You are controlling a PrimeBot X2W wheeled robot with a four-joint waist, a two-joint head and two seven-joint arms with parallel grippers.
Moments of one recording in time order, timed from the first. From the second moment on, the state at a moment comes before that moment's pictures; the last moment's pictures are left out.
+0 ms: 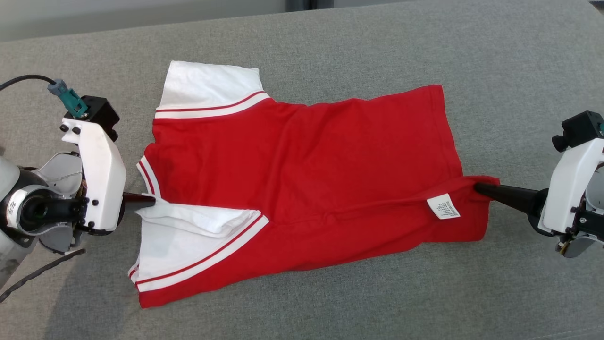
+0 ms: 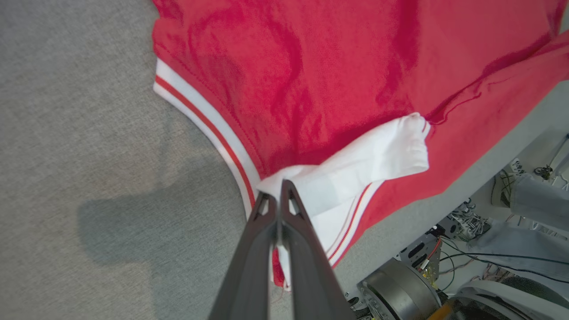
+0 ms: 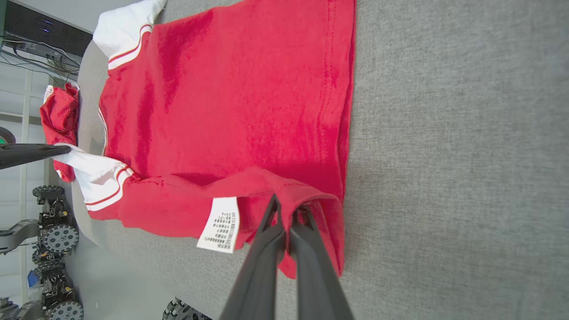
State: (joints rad) left arm -0.90 0.80 -0.95 0.19 -1.38 0.04 0.97; right arm -0.95 -0.89 1.28 0.23 1.79 0.13 0.32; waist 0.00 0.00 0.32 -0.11
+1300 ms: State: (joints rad) left arm -0.43 0.77 -0.80 0.07 -1.20 0.23 0.05; right arm -0.71 -0.80 1.19 0.42 1.55 0.13 -0.26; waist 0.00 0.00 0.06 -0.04
